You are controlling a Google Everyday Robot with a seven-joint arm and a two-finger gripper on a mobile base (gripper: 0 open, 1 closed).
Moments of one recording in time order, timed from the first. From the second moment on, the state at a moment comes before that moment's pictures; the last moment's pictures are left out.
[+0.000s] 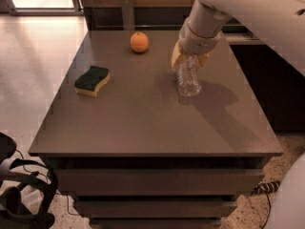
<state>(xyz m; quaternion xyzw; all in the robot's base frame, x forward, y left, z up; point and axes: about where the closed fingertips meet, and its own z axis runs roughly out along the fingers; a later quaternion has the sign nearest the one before) 0.657 -0.110 0.865 -0.04 0.98 0.07 0.16</state>
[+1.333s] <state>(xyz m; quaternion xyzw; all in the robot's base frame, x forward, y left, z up) 0.663 -0.227 0.957 -0.07 0.86 0.19 0.46</state>
